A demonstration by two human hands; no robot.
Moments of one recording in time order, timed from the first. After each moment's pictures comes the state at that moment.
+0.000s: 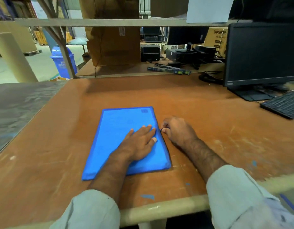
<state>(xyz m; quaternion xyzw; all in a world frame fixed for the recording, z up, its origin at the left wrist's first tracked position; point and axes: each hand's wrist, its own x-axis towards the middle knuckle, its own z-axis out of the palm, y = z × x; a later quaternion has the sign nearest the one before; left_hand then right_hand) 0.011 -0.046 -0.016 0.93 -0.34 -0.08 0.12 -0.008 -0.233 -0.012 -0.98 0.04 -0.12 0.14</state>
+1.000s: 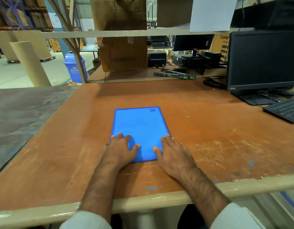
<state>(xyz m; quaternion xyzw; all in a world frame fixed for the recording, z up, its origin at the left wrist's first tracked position) -0.015 0.020 -0.021 0.98 -0.14 -0.01 0.14 -0.092 -0.165 -0.026 -0.99 0.08 -0.04 0.07</state>
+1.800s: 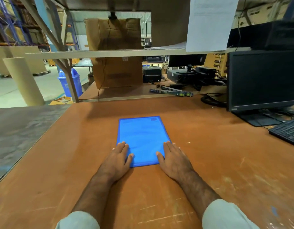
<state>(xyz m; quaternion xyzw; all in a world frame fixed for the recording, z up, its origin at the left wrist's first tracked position) 0.116 0.001 -0.045 0.95 -0.27 0.06 0.17 0.031 -0.221 -0.033 -0.98 0.11 -0.09 0.13</state>
